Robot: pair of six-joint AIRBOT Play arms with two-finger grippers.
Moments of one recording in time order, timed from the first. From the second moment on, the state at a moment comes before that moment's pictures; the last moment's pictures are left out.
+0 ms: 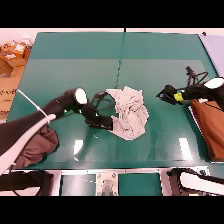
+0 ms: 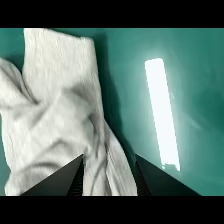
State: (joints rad) left arm -0.59 -1.48 1.02 0.92 -1.06 -1.52; right arm -0.20 -1.37 1.02 -0.88 1.01 1.39
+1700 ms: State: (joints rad) left arm -0.13 -0.87 1.72 1.16 -0.91 -1.54; right arm -0.34 -0.88 1.62 -0.72 1.10 1.28
